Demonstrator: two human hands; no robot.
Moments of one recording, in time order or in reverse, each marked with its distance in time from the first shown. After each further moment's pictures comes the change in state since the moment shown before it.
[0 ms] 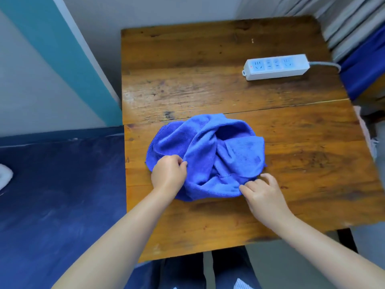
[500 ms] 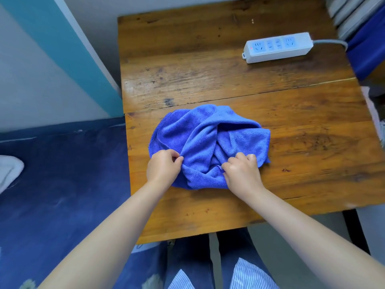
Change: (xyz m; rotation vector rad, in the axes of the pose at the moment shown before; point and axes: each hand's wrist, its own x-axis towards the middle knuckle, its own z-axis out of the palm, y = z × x) left_hand -0.013 -0.022 -0.002 -0.024 -0.032 0.030; right_hand 0.039 -0.041 -0.007 0.085 -0.214 0.175
